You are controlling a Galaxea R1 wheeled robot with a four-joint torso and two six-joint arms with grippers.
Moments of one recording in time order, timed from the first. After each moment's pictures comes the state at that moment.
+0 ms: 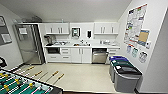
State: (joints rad) left arm 1.52 3.01 -2.70 0.32 -0.03 -0.23; right arm -1.58 2.91 -2.60 0.18 0.16 0.03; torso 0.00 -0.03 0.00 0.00
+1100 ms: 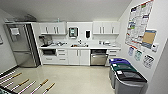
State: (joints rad) left arm 1.51 3.01 -2.70 0.32 -0.03 -0.23; right arm -1.57 2.92 -2.60 0.18 0.16 0.03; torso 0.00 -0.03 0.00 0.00
